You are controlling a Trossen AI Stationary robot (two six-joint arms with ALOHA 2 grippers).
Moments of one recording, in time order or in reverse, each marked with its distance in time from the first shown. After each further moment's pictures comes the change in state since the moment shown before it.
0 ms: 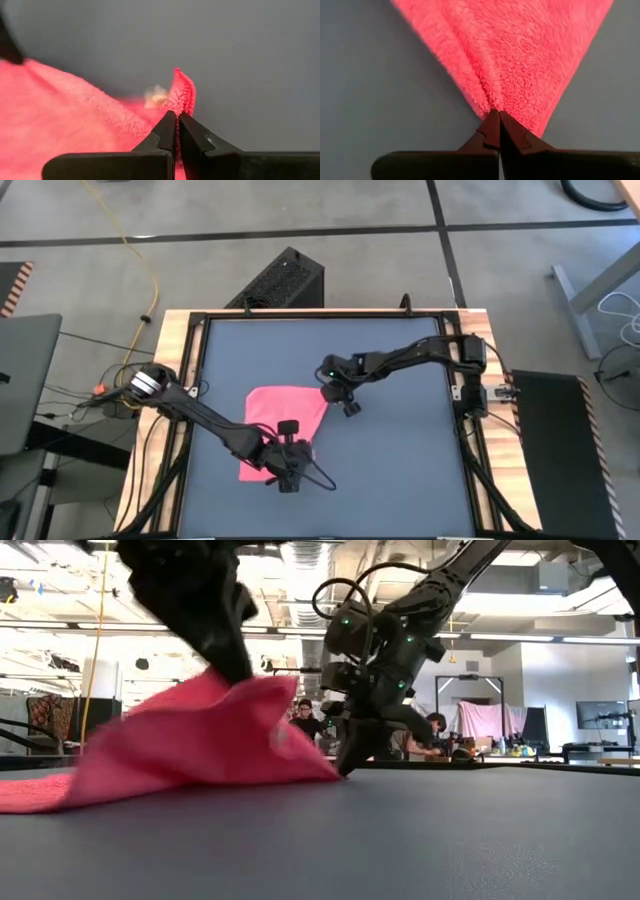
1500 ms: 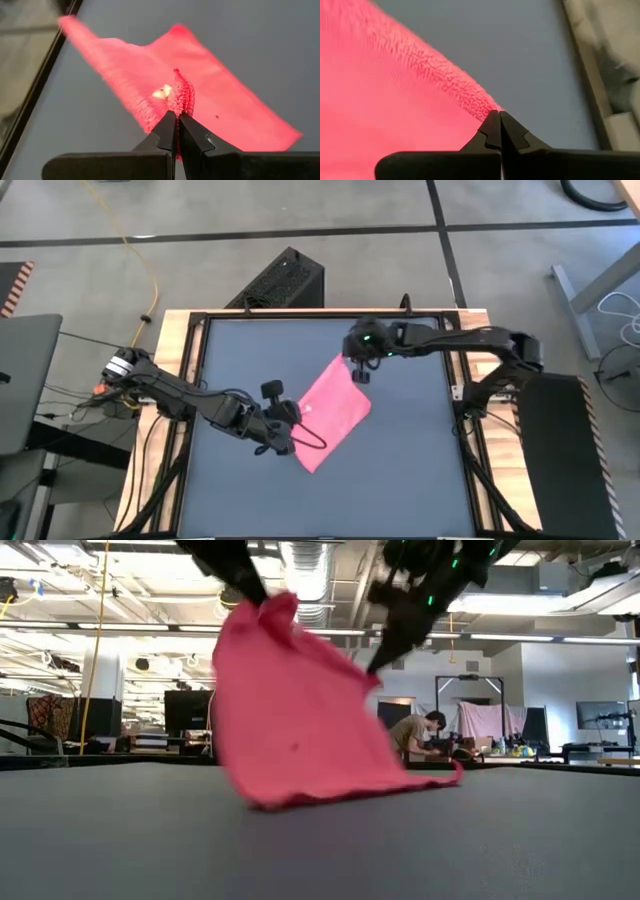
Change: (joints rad) left arm 0.113 -0.241 -0.002 -0.173 -0.247 0.081; right arm -0.117 -0.416 -0.054 -0.089 0.177 0.378
